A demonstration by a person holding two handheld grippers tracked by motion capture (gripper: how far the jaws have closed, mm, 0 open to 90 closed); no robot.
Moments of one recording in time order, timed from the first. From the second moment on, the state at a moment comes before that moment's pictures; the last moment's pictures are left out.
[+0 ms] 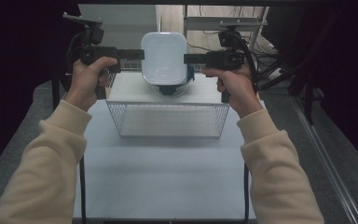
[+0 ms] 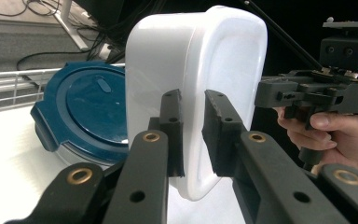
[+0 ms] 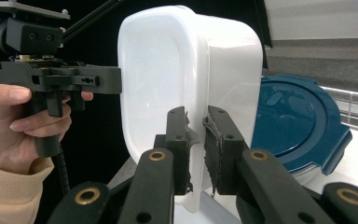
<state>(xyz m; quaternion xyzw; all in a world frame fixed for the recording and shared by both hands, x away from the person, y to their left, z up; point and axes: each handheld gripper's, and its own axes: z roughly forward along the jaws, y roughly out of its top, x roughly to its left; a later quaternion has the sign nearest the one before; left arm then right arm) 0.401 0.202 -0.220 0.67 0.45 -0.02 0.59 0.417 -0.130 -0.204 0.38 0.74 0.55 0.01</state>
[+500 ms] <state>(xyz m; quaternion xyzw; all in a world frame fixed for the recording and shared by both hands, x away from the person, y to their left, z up) 0.438 0.203 -0.237 0.66 0.47 -0.05 0.58 0.455 -0.127 -0.213 0.41 0.74 0.53 -0.02</state>
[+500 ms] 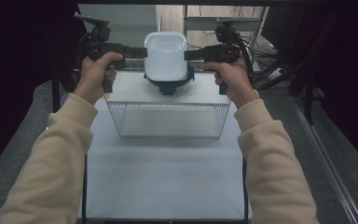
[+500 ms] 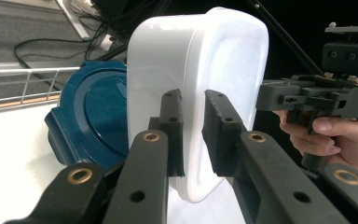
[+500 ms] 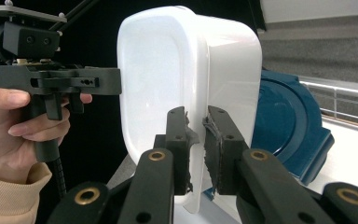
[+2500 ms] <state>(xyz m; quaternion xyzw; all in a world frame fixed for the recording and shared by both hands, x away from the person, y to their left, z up) 0.495 0.207 -0.272 0.58 0.53 -0.14 0.60 0.520 -0.136 -0.249 0.51 0.65 0.55 -0.12</state>
